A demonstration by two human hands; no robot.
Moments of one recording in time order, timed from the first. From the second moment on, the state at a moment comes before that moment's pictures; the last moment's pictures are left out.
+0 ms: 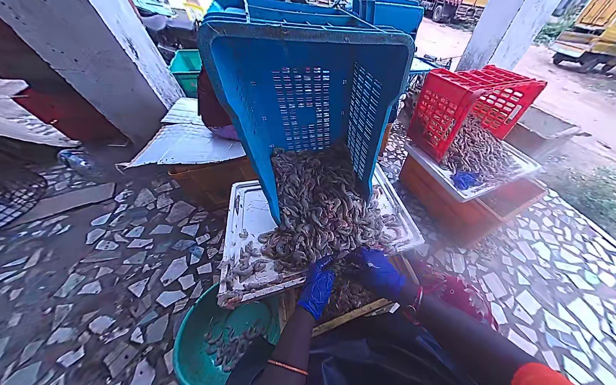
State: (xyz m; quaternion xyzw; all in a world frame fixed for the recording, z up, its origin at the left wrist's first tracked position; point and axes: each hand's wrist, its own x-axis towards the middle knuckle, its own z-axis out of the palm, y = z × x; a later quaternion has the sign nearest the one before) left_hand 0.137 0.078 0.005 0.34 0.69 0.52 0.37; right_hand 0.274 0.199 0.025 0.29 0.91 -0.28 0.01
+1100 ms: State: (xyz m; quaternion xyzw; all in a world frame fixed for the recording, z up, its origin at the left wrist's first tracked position) left_hand 0.058 -0.004 0.010 0.15 0.96 0.21 0.10; right_hand 0.326 0.174 0.080 0.27 0.60 -0.74 -0.12
